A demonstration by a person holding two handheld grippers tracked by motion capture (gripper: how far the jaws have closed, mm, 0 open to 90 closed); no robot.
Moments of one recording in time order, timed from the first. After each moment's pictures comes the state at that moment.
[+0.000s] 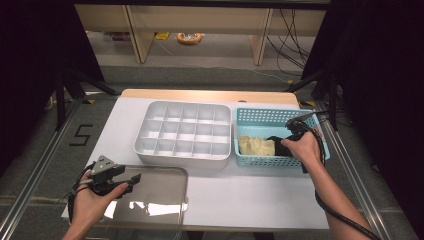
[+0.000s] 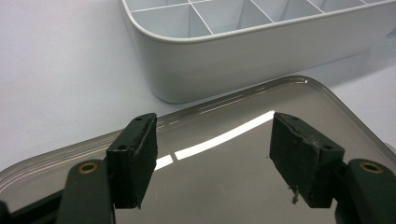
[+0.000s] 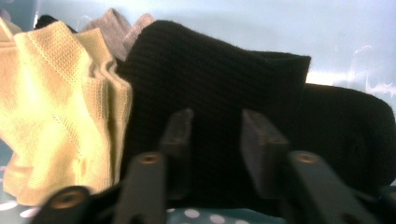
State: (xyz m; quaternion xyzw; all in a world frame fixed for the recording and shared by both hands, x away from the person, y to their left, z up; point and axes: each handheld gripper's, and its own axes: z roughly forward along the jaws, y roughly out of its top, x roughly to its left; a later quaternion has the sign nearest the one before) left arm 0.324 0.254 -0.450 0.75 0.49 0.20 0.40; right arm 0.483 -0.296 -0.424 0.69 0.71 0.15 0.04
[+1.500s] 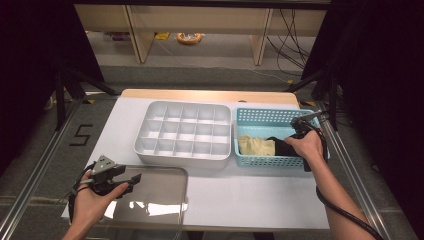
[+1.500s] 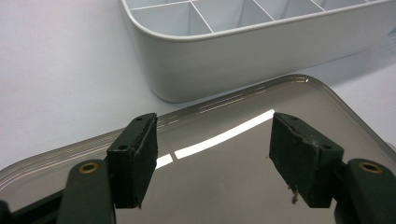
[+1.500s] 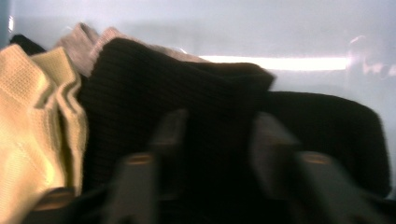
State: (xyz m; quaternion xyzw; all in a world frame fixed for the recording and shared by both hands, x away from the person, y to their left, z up) left arm 0.325 0.254 -0.452 0.75 0.49 0.19 0.40; right arm 0.495 -0.318 -0.435 0.69 0.71 0.16 0.03
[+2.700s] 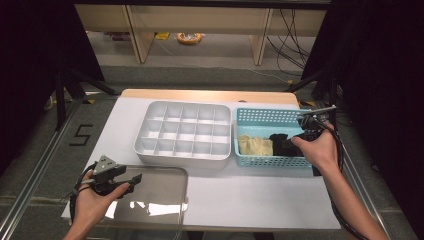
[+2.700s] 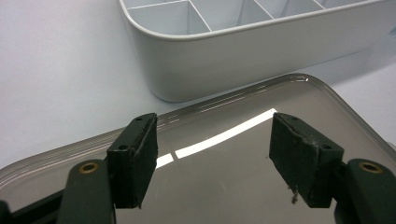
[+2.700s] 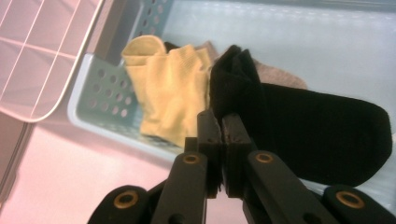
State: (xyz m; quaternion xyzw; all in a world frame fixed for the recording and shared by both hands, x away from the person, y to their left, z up) left arm 0.325 0.251 -0.453 0.75 0.49 0.19 0.40; right arm 0.433 -0.293 -0.357 0.63 0.73 0.26 0.03
